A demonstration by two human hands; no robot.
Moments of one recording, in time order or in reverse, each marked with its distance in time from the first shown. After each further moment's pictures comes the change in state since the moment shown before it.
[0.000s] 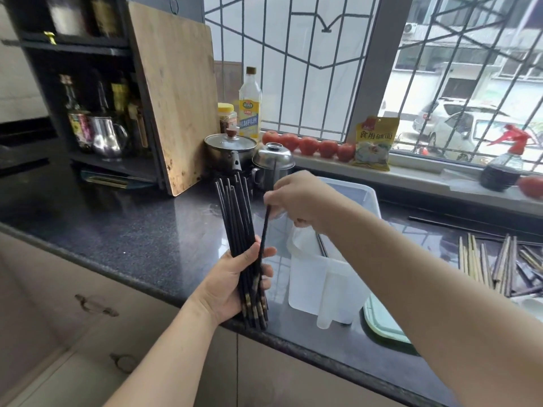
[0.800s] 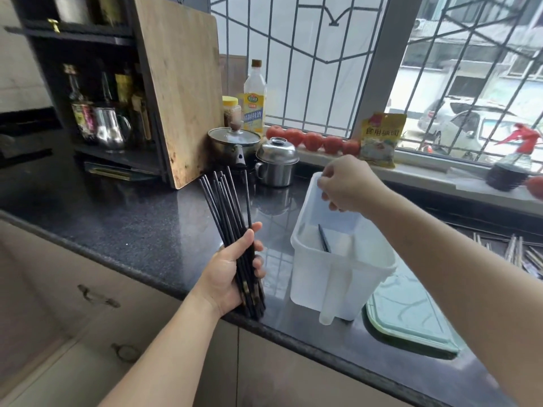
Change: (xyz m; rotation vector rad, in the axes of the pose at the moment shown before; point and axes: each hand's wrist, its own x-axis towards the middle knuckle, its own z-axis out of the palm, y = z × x) left_hand 0.006 0.000 -0.003 -0.085 0.064 0.042; right_hand 0.033 0.049 -0.050 -0.395 0.275 -0.026
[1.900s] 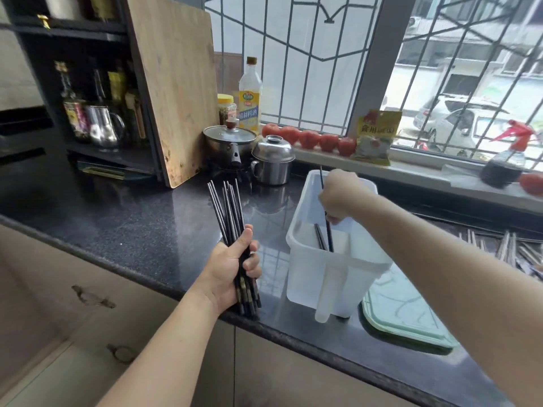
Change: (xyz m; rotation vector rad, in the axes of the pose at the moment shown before) left_hand 0.009 -0.004 0.002 0.068 0.090 0.025; right_hand -0.004 0.000 0.012 -0.343 -0.191 0.090
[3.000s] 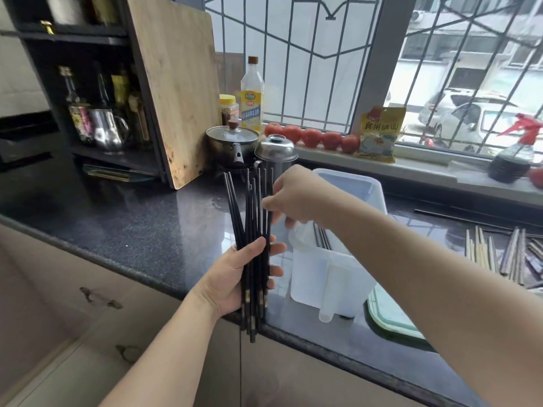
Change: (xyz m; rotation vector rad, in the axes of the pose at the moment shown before) left_hand -0.022 0.009 0.002 0.114 -0.167 -0.106; right_hand -0.042 -0.061 -0.004 0.380 -0.065 -0.248
